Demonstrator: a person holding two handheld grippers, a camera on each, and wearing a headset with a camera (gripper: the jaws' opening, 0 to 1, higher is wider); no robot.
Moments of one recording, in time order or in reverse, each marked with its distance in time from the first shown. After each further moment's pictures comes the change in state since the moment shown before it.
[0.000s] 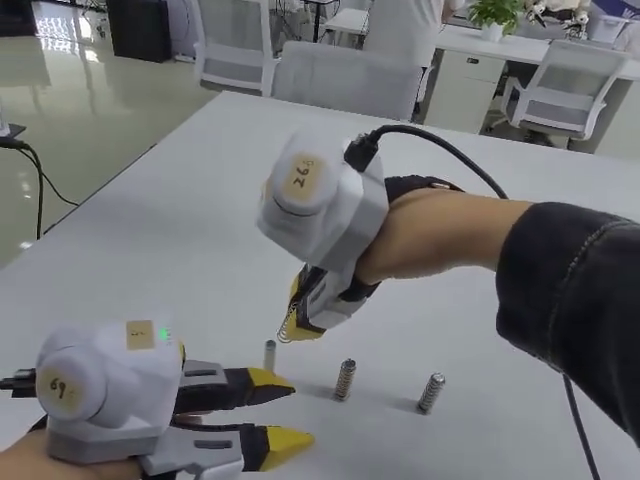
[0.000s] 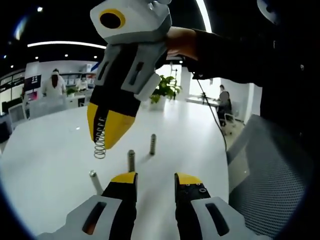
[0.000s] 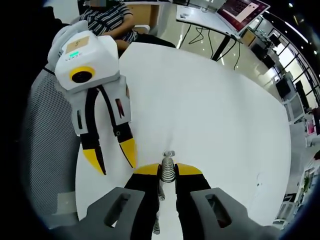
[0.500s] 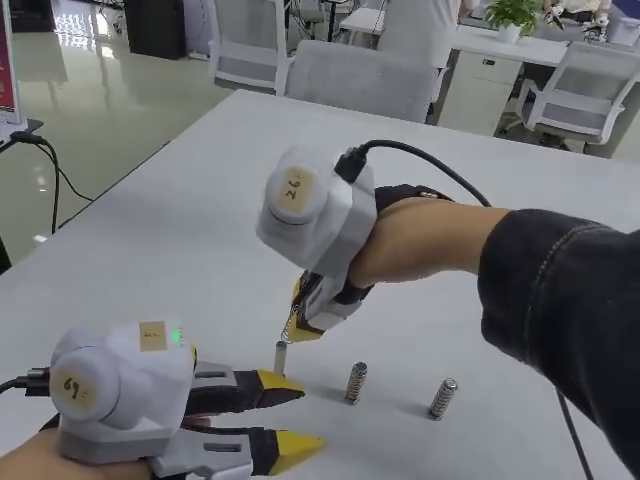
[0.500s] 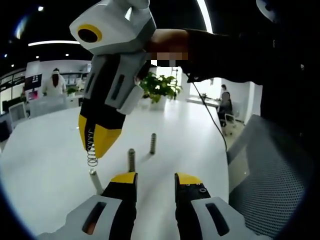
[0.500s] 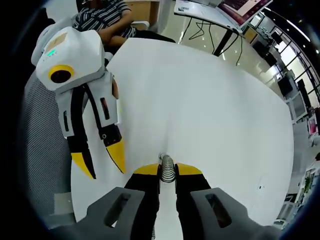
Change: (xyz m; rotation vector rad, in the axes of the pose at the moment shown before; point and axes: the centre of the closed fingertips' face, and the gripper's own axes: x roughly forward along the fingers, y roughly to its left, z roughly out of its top) left arm 0.000 0.000 -0.001 -0.006 0.000 0.003; right arm 0.019 -0.008 0.001 0.003 0.026 0.020
